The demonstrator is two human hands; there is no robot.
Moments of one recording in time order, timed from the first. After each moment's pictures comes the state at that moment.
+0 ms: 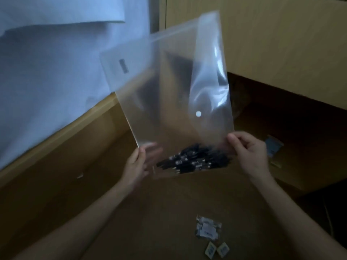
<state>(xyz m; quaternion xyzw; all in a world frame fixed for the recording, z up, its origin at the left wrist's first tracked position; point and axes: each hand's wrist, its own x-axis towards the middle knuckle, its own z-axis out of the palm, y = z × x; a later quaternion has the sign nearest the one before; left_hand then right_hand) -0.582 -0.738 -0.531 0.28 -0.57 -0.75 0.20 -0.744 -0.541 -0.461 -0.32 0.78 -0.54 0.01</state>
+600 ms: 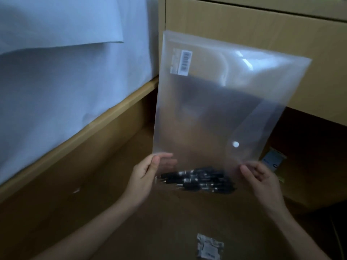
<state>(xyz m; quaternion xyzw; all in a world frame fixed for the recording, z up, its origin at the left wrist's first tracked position) -0.595 -0.727 -0.506 0.16 -0.70 -0.65 0.25 -0.755 -0.509 -0.494 -0.22 0.76 -0.60 0.11</state>
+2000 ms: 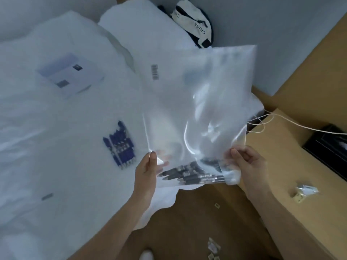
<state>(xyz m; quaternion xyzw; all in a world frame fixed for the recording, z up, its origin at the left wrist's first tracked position) -0.482 -0.856 0.020 0.50 -0.53 -0.59 0.35 -0.694 -0.754 0.045 -0.23 0.70 -0.61 0.28</state>
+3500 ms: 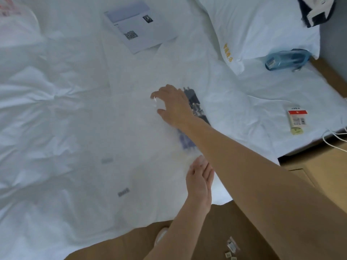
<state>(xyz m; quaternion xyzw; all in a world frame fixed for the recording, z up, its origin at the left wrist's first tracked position) -0.427 -0.877 -0.070 0.55 -0.04 -0.76 0.34 -0.433 -1.047 -0.013 -0.74 0.63 -0.14 0.18</state>
